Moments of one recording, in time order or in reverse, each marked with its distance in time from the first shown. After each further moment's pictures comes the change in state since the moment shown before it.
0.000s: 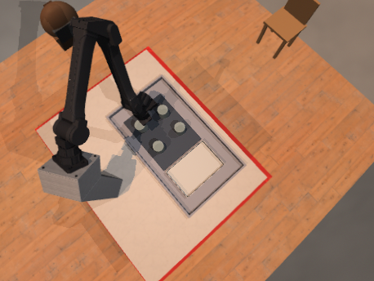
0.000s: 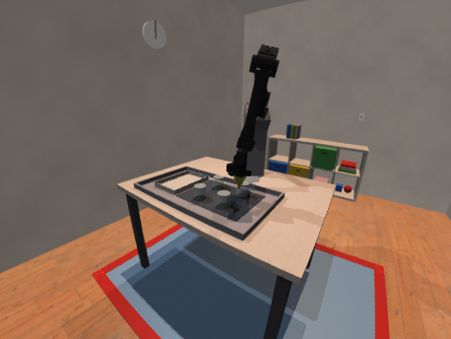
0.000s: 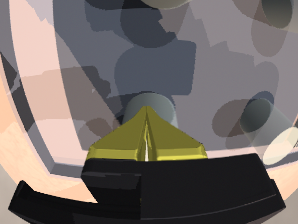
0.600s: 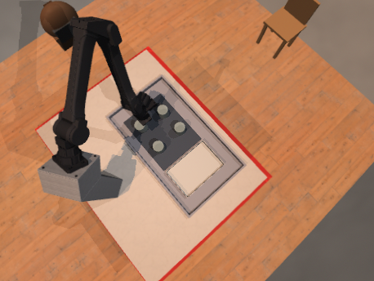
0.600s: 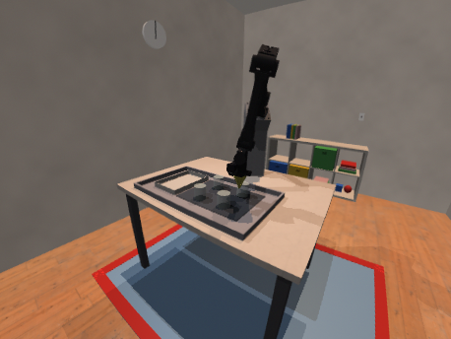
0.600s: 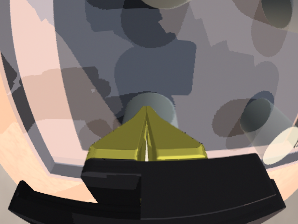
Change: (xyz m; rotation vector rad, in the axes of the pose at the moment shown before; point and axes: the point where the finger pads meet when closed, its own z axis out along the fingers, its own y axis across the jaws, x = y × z) arm 0.001 0.000 0.000 0.000 -0.003 0.000
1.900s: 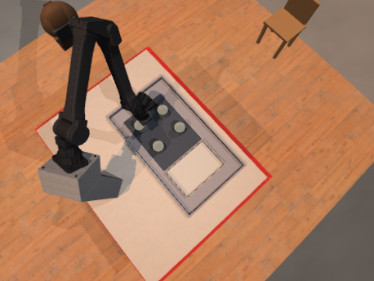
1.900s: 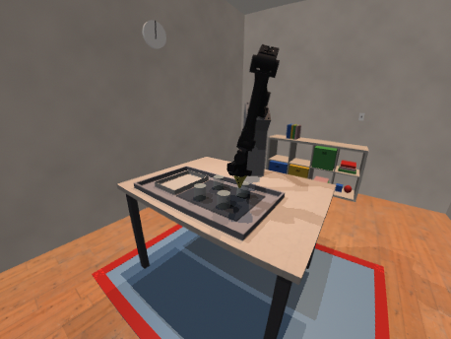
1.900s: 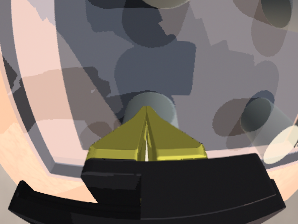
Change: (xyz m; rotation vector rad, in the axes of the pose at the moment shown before) arm 0.001 0.001 -0.001 -0.001 -0.008 0.000
